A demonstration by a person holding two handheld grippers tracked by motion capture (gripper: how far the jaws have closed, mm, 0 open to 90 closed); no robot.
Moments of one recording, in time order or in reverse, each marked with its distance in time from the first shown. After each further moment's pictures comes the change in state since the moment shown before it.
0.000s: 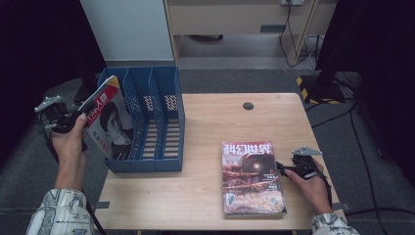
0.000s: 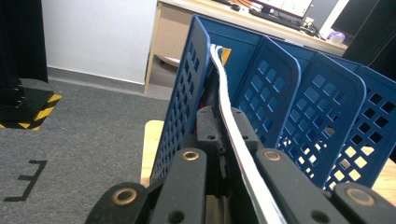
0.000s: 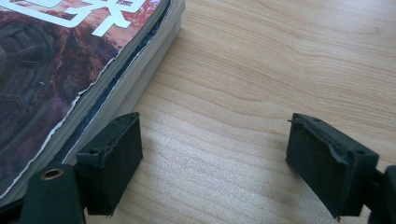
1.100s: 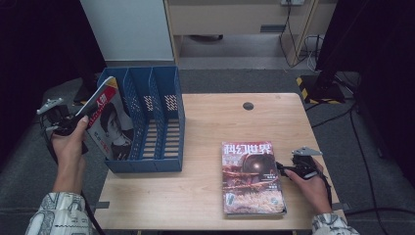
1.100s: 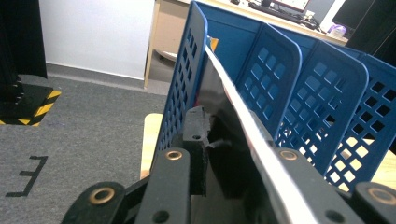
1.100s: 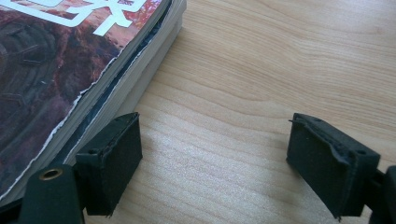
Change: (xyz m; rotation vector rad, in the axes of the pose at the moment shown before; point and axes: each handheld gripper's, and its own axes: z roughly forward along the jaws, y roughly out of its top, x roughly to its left) left arm -0.002 -0.010 0.001 0.023 -0.002 0.015; right arm 0.001 0.000 0.000 0.003 0.004 0.004
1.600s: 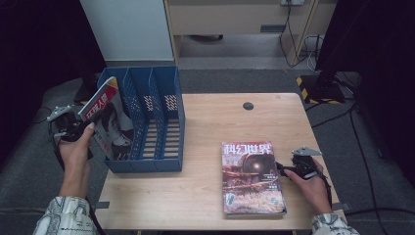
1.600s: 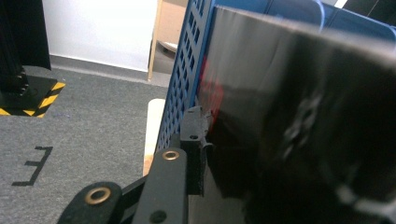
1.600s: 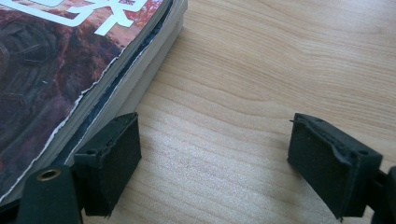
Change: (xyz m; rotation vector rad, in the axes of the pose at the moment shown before) left arm 0.004 -0.025 0.009 0.027 0.019 -0.001; right arm 0.001 0.000 0.000 0.002 0.003 0.001
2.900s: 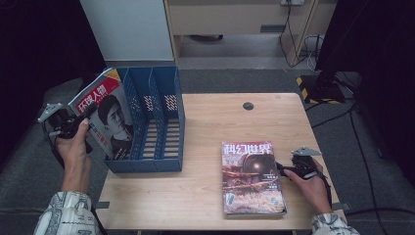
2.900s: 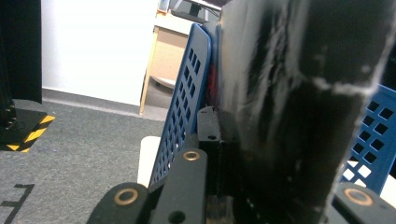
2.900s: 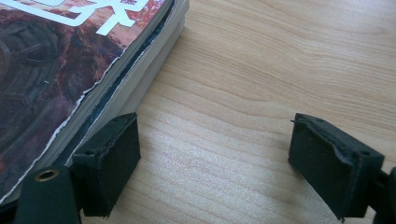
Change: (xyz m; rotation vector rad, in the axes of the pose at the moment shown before) left arm 0.004 0.012 -0.004 -0.161 -0.042 -0.010; right arm 0.000 0.000 0.000 0.002 0.003 -0.007
